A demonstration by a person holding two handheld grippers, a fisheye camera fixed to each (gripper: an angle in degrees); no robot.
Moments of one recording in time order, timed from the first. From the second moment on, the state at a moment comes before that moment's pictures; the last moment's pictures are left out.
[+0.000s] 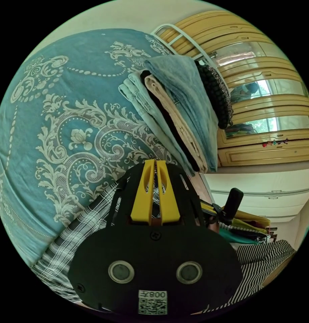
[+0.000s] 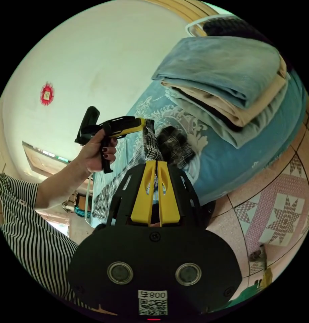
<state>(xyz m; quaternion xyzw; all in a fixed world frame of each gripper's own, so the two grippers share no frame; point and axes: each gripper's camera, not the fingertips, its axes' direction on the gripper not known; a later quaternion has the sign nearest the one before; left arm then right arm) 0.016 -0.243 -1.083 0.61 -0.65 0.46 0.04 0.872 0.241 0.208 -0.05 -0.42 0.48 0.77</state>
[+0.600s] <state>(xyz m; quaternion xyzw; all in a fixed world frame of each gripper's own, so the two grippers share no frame) 0.057 -0.279 -1.125 0.60 -0.66 0.44 0.05 0.941 0.256 0.231 -0.05 -0.46 0.56 0.69</state>
